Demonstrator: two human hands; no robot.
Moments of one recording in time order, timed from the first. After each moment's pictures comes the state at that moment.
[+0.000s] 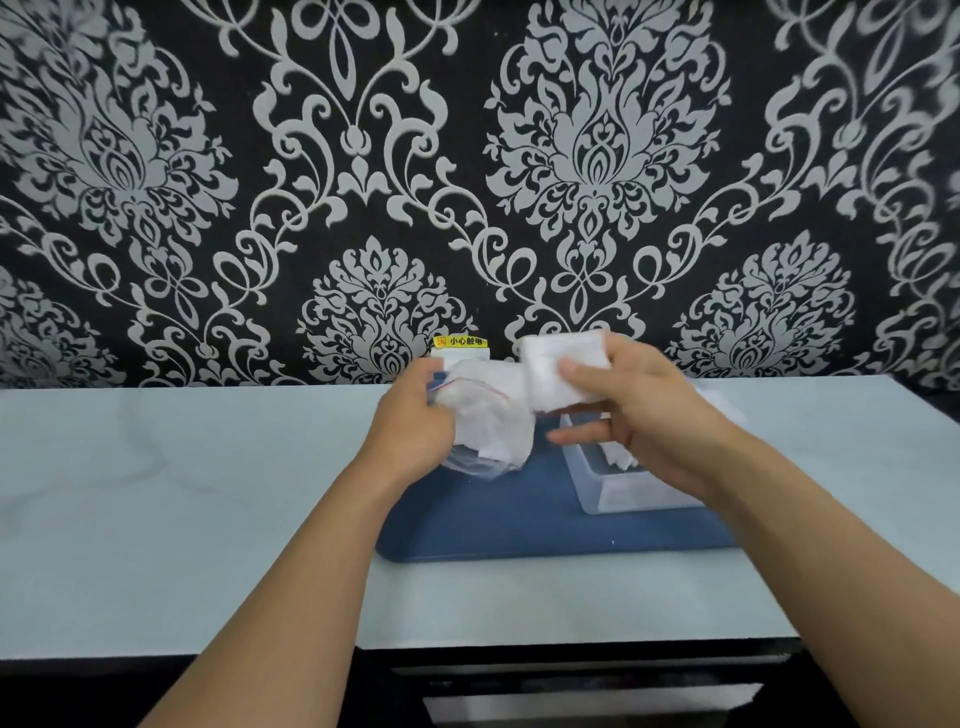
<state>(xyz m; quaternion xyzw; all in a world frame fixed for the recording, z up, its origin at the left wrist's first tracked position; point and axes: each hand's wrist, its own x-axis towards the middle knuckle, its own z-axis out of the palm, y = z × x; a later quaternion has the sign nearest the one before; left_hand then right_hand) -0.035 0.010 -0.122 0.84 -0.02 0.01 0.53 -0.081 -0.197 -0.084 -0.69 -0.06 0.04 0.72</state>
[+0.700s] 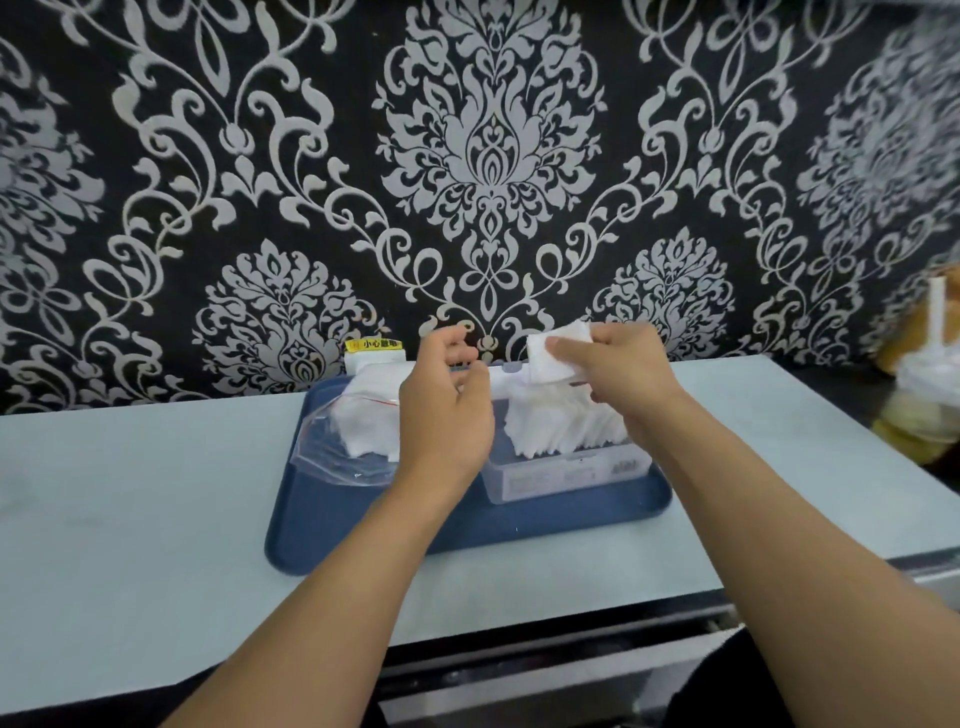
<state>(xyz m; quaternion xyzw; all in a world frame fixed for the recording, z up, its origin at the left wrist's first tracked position) -0.070 -0.101 -0.111 0.77 -0.09 0.13 0.62 -0.072 -0.269 -0.085 -0.79 0.14 -0.17 0.57</state>
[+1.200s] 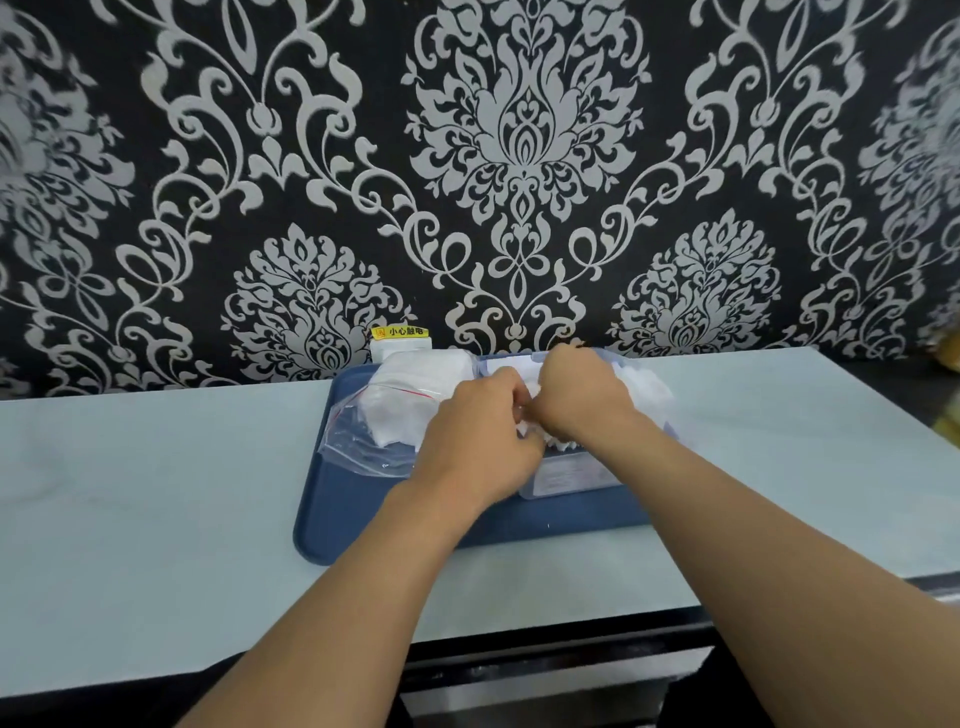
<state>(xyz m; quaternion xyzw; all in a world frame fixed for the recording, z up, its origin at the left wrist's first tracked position) -0.062 -0.089 -0.129 0.92 -0.19 0.06 0.32 -0.030 -0.217 -0.125 -0.98 0.11 -0.07 0.17</state>
